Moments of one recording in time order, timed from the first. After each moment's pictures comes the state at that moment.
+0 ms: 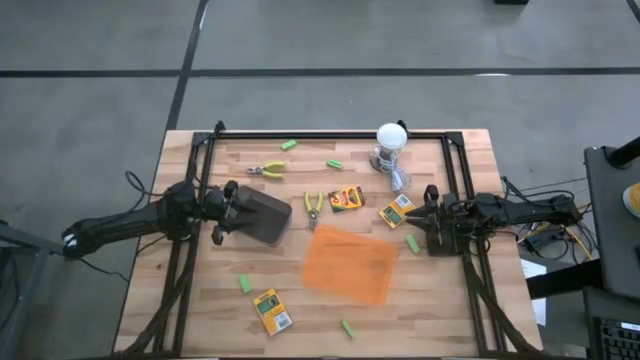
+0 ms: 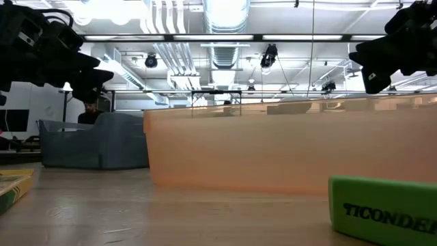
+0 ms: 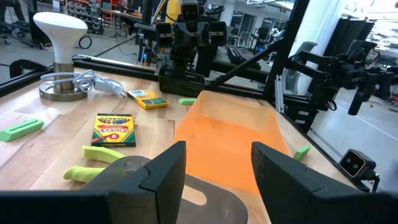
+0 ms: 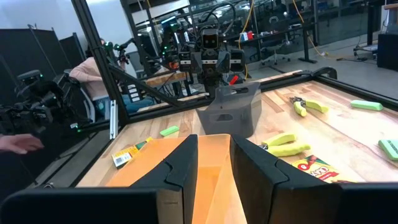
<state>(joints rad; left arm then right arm) 0.30 0.20 0.01 0.05 0.42 -0.18 0.12 0.02 0.01 0.03 0.10 0.28</state>
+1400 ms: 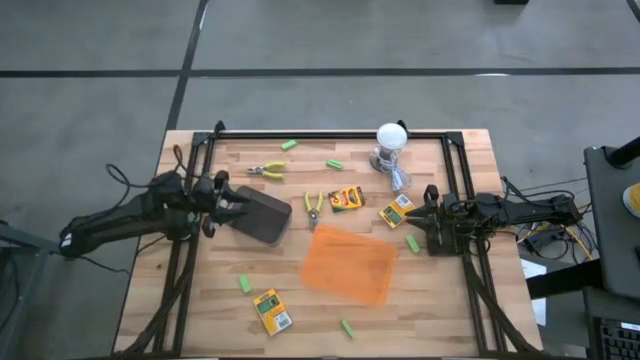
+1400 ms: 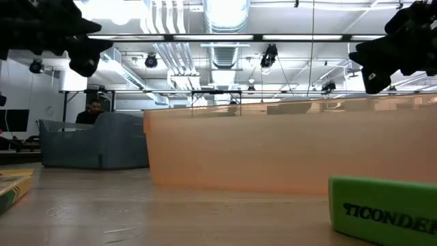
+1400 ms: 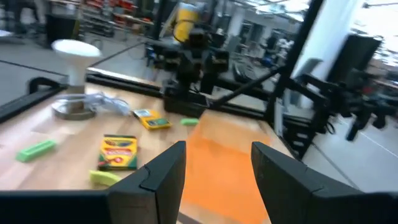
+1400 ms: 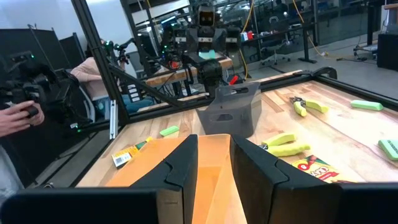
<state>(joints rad) 0.30 0.24 0.26 -0.12 0.35 -0.24 0.12 0.02 0.01 0.03 0.10 0.28</state>
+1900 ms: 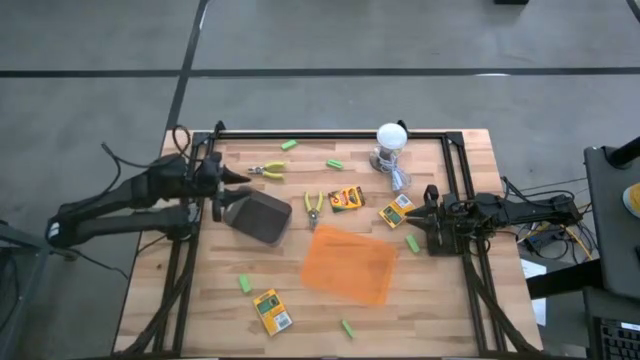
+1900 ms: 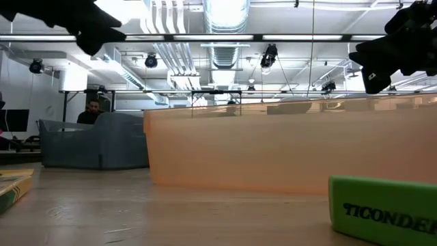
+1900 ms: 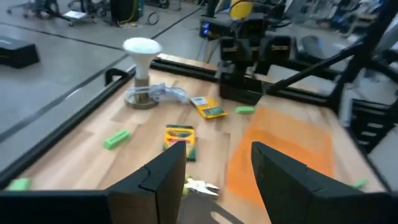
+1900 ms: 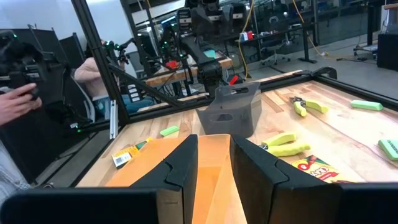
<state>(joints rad) 0.30 0.54 0.59 -0.36 0.13 -0.11 0.12 0.02 0.01 0.03 0.10 0.28</state>
